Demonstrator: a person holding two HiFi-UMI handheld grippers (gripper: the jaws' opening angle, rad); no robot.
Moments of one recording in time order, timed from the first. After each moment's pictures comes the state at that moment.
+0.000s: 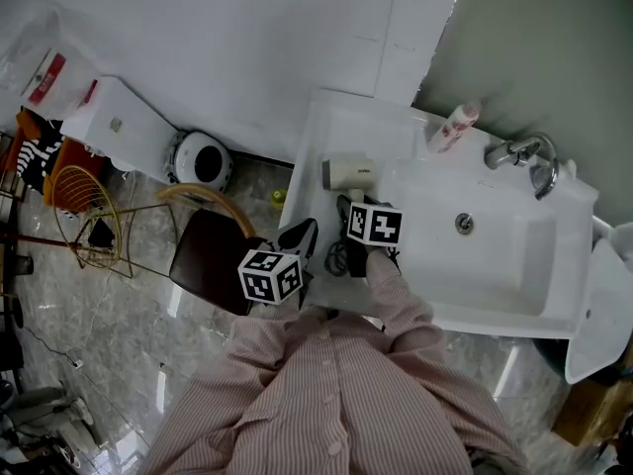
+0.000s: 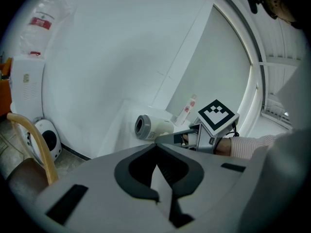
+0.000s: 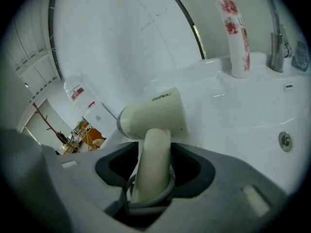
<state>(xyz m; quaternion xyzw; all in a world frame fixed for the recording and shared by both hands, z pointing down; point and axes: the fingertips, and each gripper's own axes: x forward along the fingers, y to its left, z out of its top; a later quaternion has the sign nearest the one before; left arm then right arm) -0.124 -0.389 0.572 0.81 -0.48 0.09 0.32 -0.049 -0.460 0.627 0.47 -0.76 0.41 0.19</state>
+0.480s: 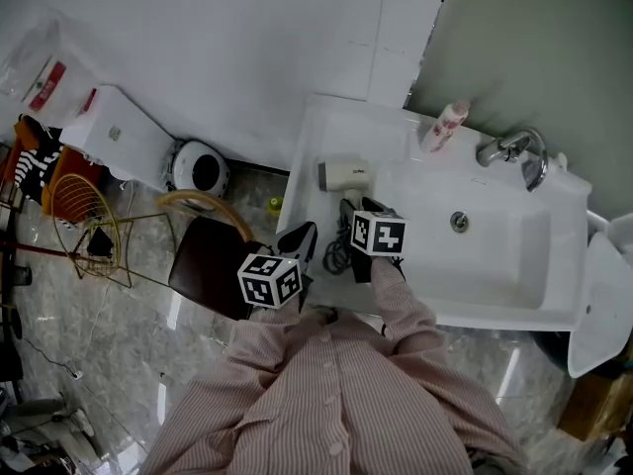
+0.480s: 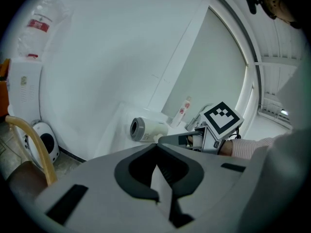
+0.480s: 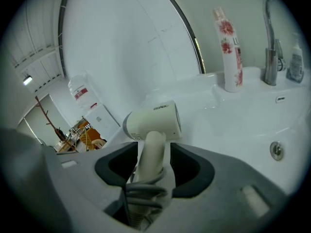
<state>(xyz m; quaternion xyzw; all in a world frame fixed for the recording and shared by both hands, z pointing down) -0.119 -0.378 0.560 0.82 -0.47 0.08 0.30 -0.034 -0.447 0.604 0.49 -0.78 0.36 0.17</state>
